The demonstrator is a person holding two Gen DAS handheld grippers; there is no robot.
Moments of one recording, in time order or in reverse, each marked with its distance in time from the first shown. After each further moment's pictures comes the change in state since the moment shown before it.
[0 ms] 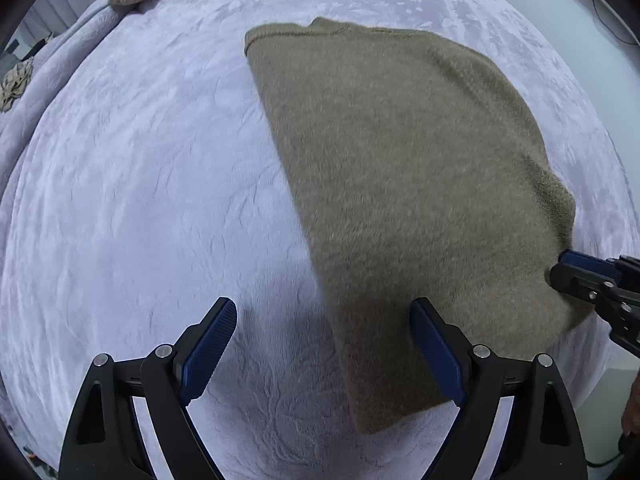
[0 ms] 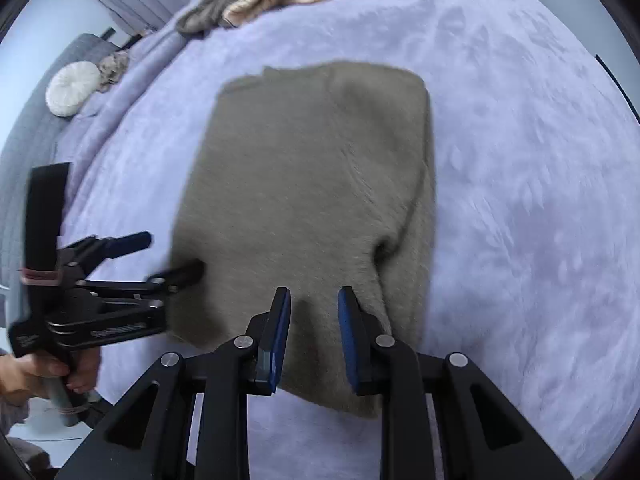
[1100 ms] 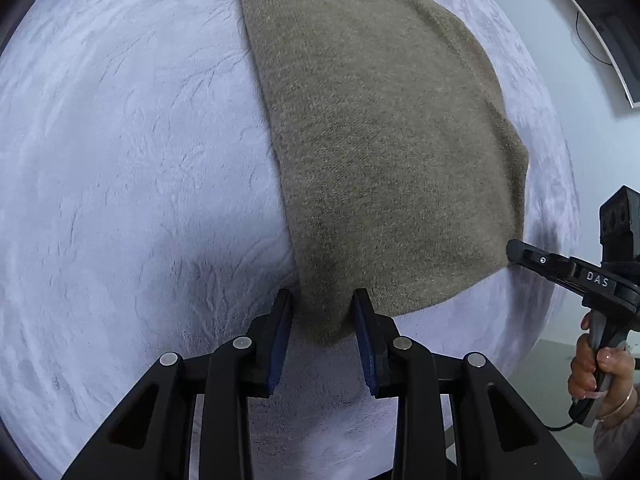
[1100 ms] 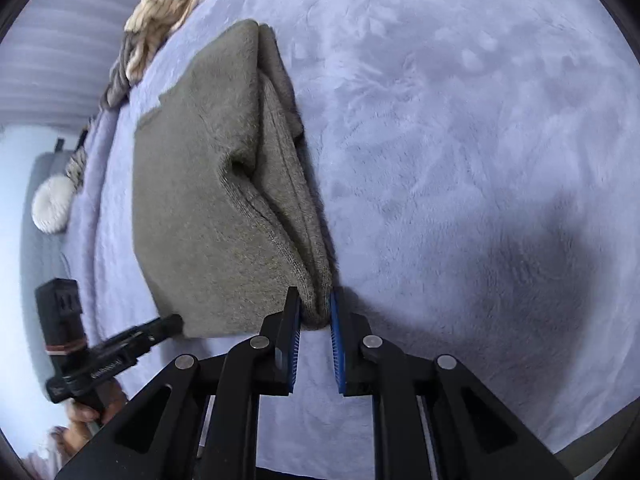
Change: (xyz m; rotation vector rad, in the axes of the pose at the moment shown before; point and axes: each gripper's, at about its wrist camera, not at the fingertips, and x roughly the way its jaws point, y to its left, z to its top) left arm 0.013 0.016 -0.035 -0.046 0.157 -0.295; right arm 0.011 -0.066 -0.051 0.376 0.032 0.151
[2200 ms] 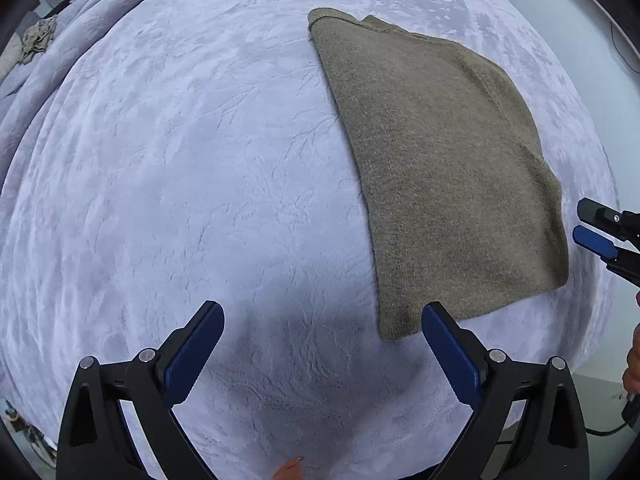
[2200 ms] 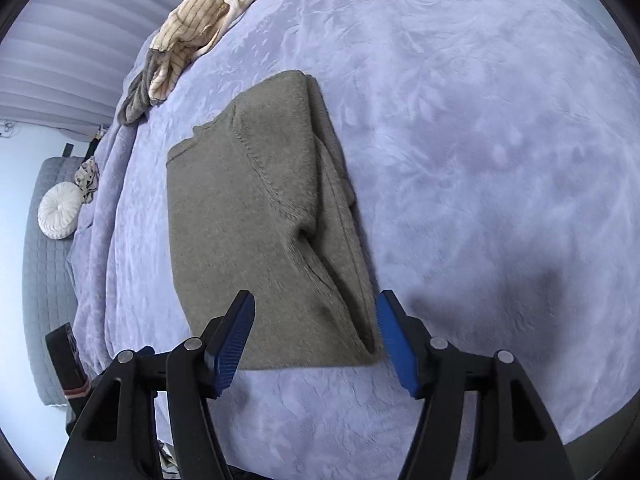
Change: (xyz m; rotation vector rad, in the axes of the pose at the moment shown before) left arm -0.057 0.004 -0.002 -0.056 -0.128 0.273; right arm -0.039 0.042 0.043 0.010 -0.090 0.080
